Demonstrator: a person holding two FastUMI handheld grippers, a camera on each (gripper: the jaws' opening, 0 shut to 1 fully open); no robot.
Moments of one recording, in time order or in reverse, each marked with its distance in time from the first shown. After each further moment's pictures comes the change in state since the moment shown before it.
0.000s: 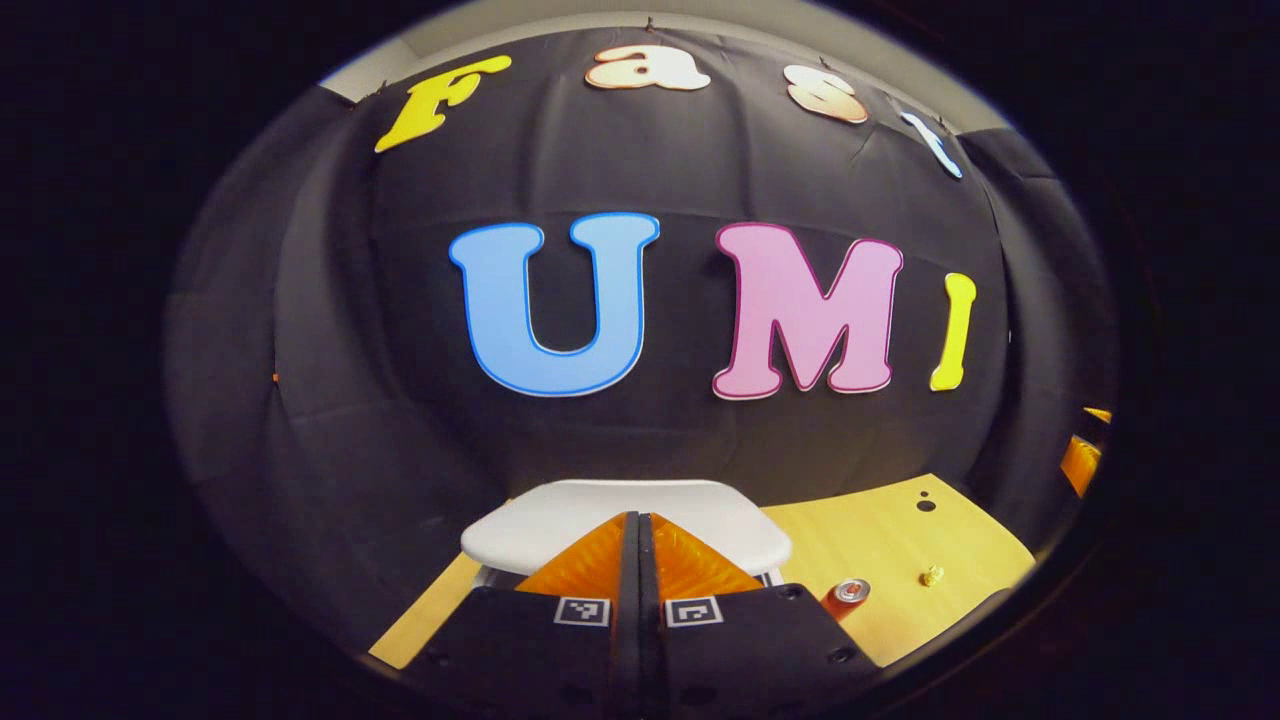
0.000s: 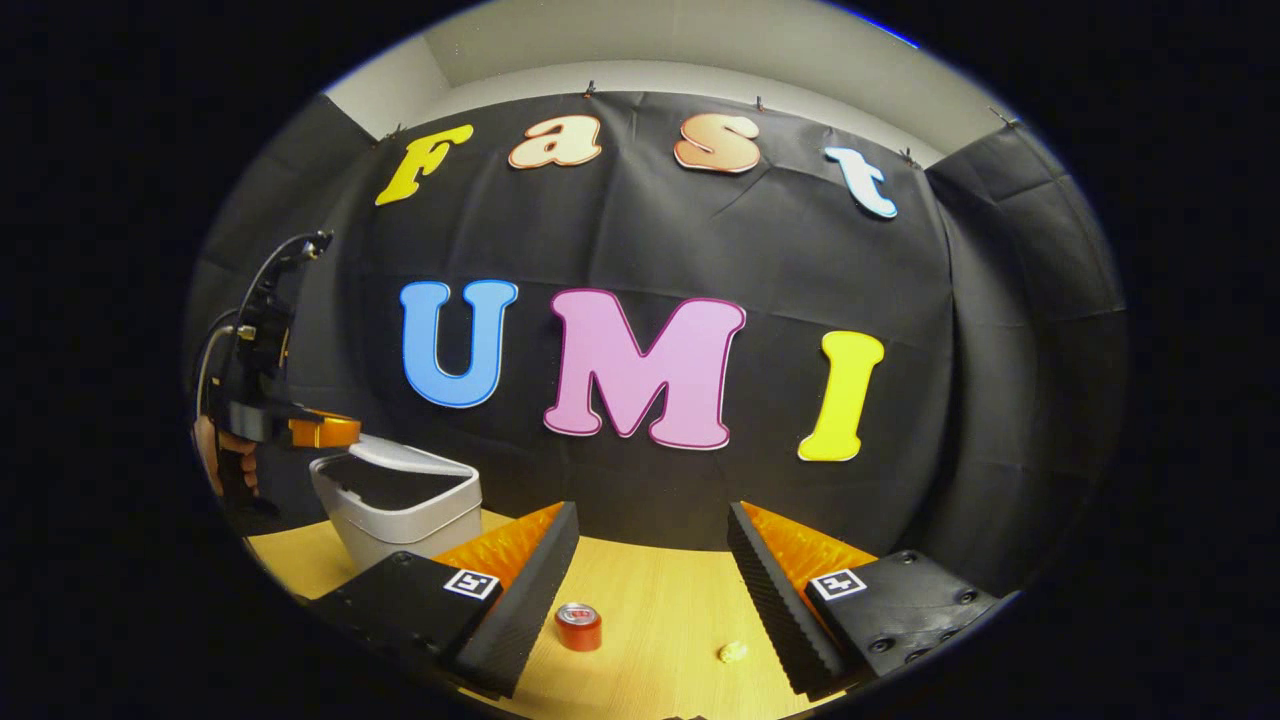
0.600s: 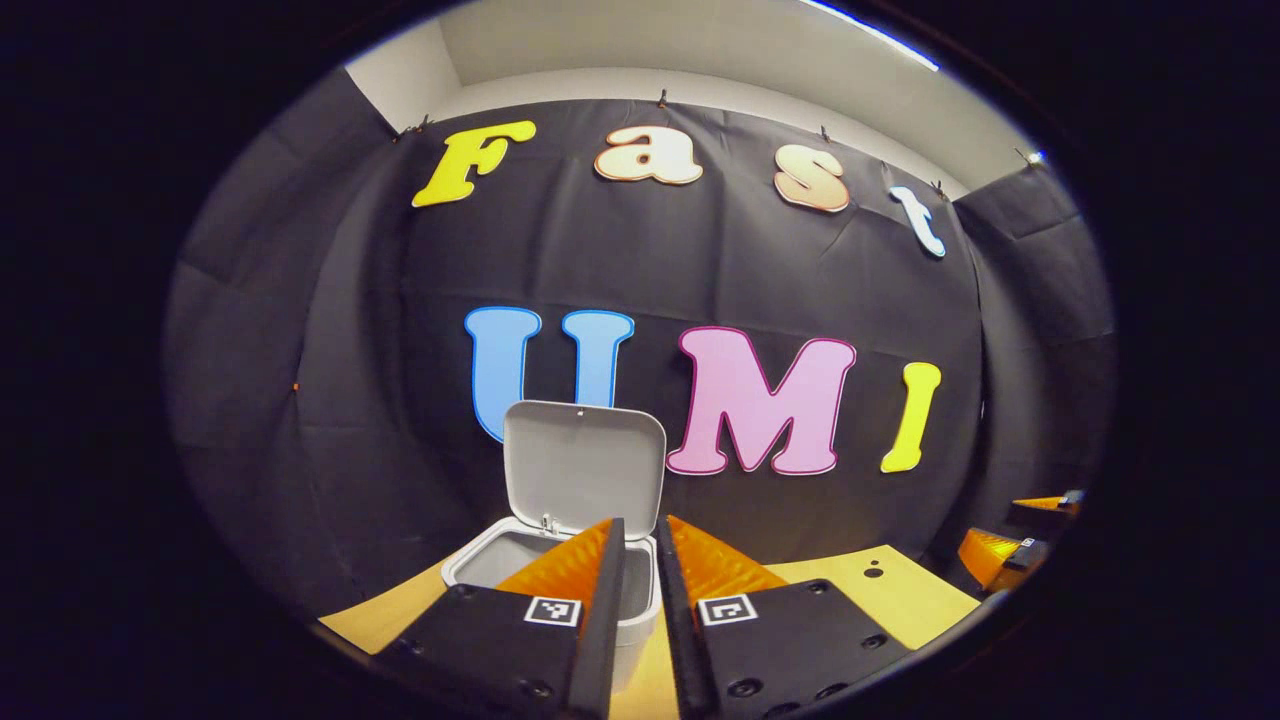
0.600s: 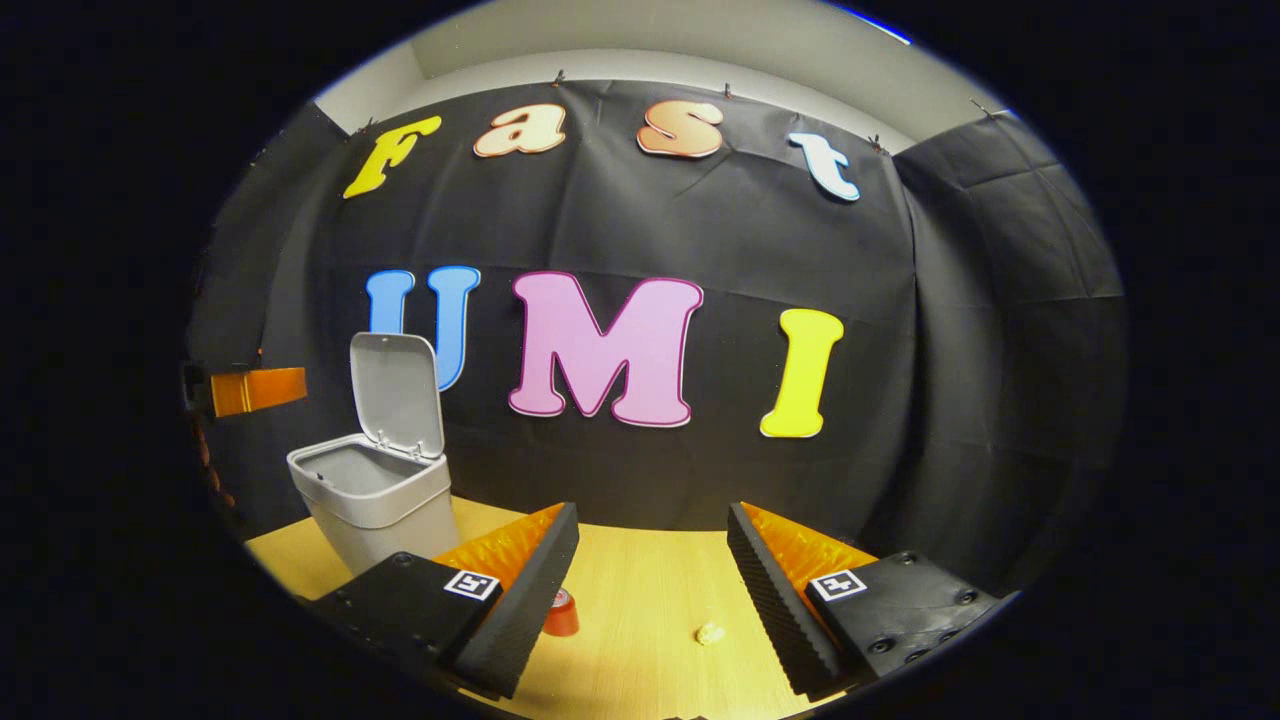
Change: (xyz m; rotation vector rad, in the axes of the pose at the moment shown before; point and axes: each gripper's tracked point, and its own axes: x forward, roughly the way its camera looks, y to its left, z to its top) left arm -0.094 -0.069 0.026 -0.129 -0.188 -0.006; right arm -0.014 -0.032 -0.028 0.003 0.086 -0.094
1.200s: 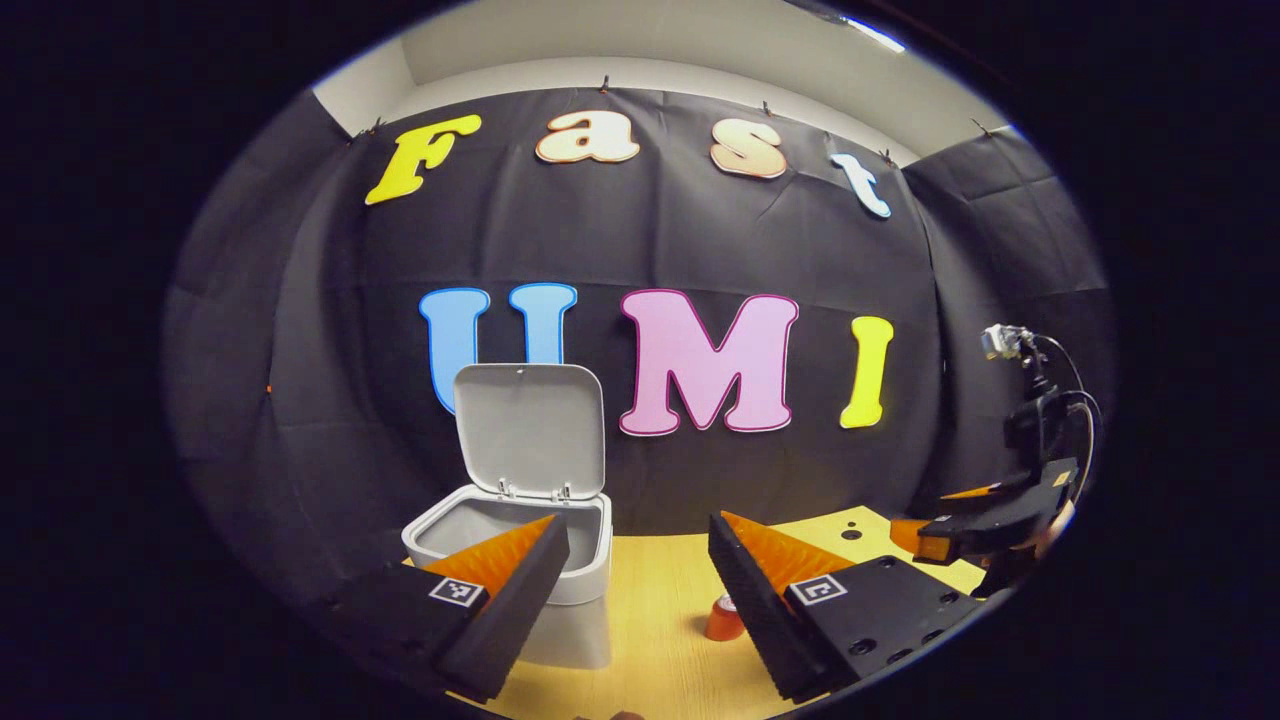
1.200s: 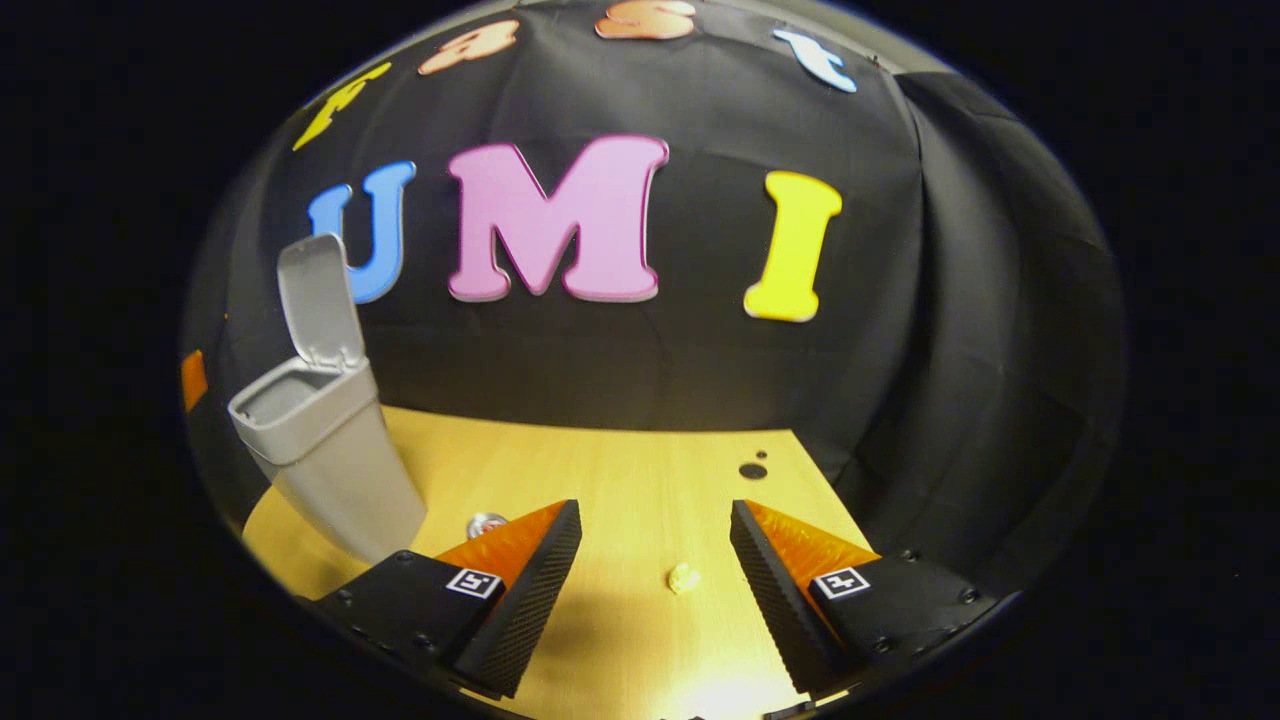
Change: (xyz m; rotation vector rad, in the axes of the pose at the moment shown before) left arm -0.019 -0.049 -0.039 0.124 0.057 -0.101; right arm 0.079 -0.064 -0.135 0.024 0.454 -0.053
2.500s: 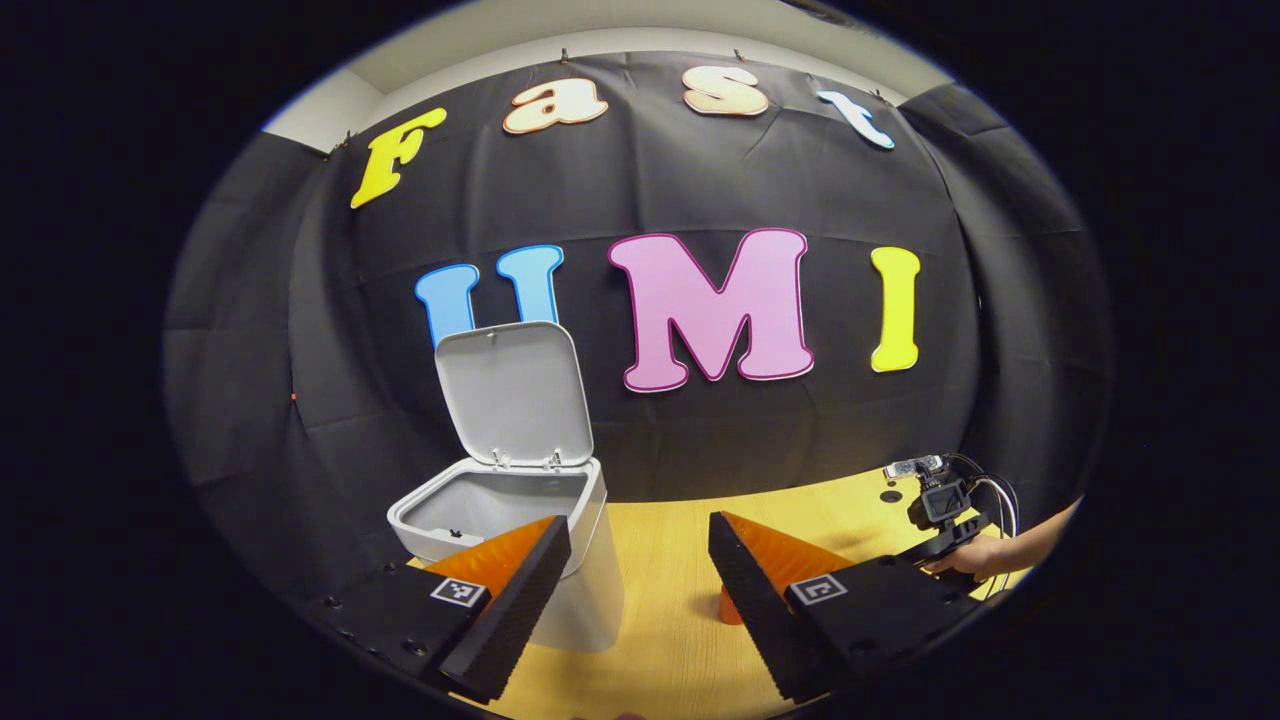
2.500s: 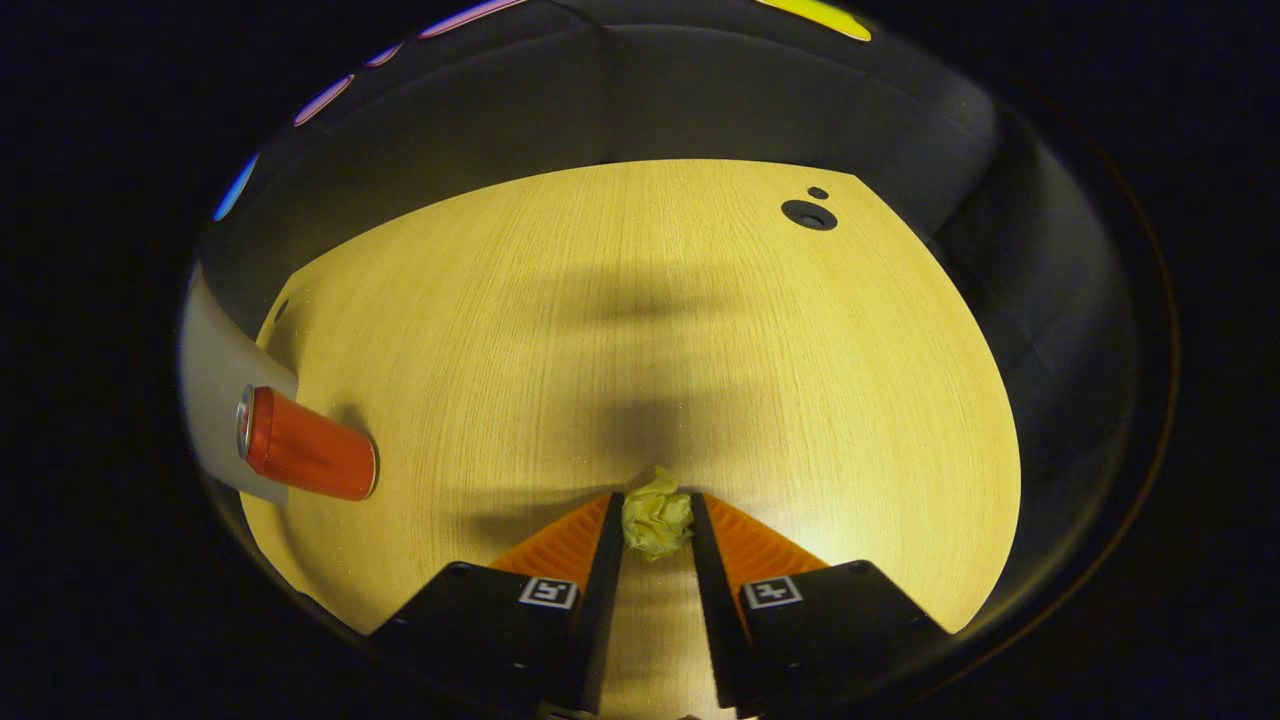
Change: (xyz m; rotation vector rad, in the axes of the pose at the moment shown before) left arm 0.028 -0.042 -0.037 0.061 0.139 0.133; right arm 0.165 -0.027 -0.190 0.074 0.631 0.074
